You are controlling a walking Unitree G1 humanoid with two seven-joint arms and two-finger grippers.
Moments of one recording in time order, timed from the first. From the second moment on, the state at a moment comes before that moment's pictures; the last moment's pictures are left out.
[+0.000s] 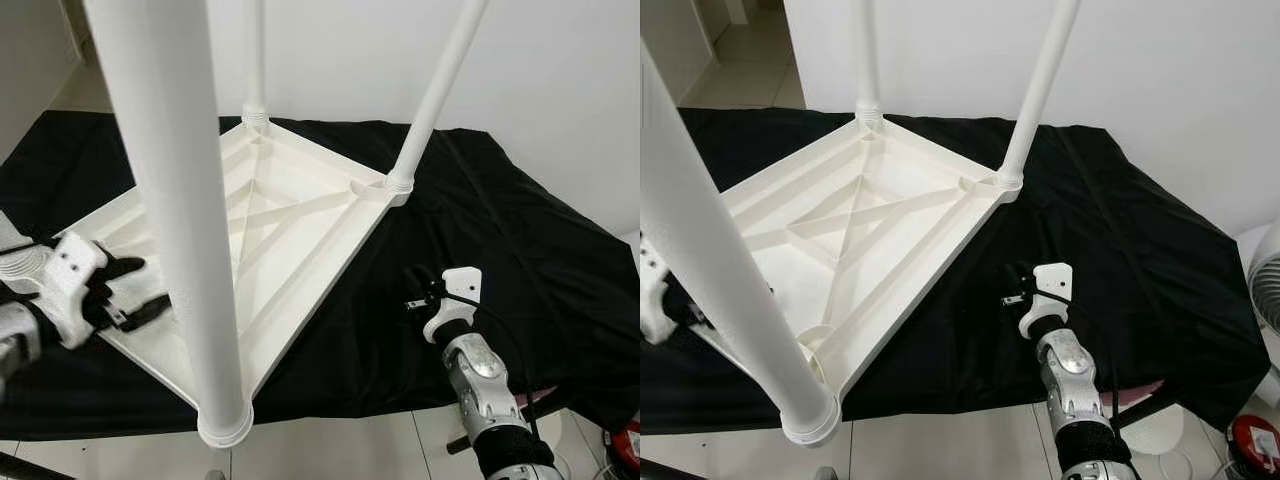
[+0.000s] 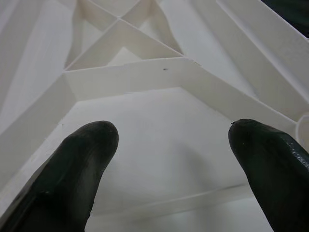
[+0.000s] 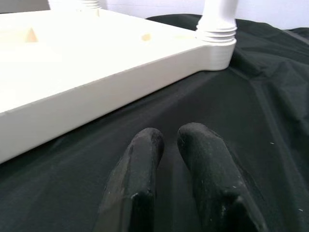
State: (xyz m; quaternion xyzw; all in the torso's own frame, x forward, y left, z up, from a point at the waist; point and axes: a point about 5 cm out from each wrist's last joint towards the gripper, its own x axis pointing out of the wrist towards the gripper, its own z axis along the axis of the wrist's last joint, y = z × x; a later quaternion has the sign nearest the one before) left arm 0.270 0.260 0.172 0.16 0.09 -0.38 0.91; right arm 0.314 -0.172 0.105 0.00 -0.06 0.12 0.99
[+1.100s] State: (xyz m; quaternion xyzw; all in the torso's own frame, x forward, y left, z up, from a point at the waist) left arm 0.247 0.247 0.159 0.24 0.13 -0.45 0.85; right arm 0.315 -0.178 0.109 -0.03 -0.06 0.13 0.99
